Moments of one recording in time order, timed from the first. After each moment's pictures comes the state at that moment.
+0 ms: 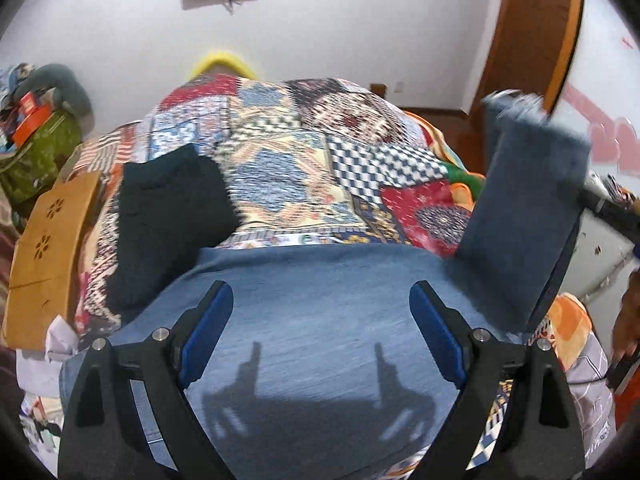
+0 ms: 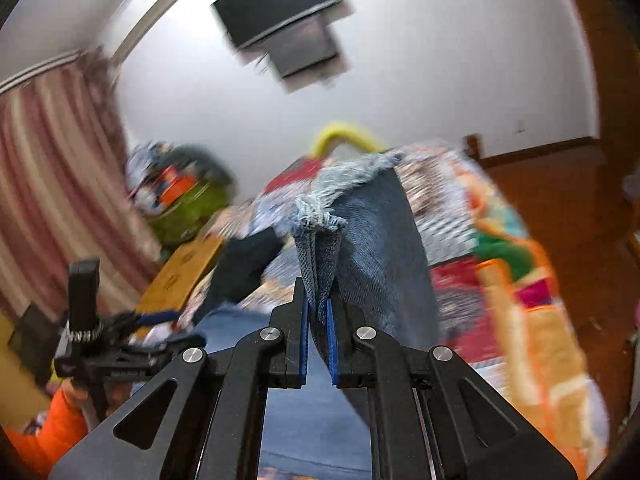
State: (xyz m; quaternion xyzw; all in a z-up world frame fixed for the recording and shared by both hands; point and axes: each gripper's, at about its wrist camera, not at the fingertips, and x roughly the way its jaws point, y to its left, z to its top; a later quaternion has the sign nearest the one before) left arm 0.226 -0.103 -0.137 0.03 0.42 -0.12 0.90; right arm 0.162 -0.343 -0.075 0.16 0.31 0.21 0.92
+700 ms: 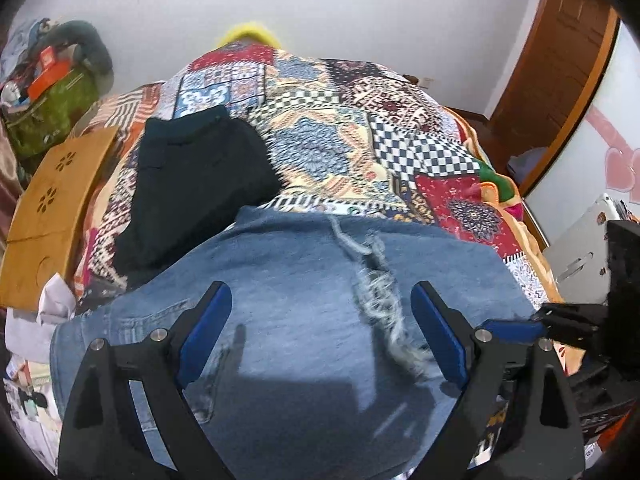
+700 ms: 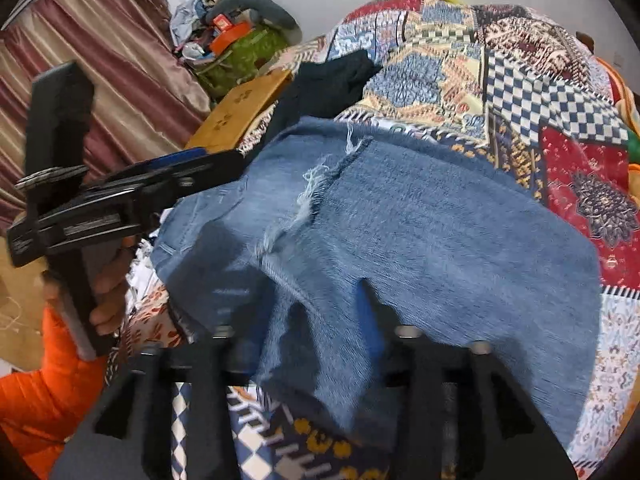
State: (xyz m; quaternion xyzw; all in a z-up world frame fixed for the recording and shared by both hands) left arm 0.237 -0.072 -0.166 -0.01 0.45 -0.10 0.89; right arm 0.180 -0.233 -0.177 0.08 0.50 0.34 0.79
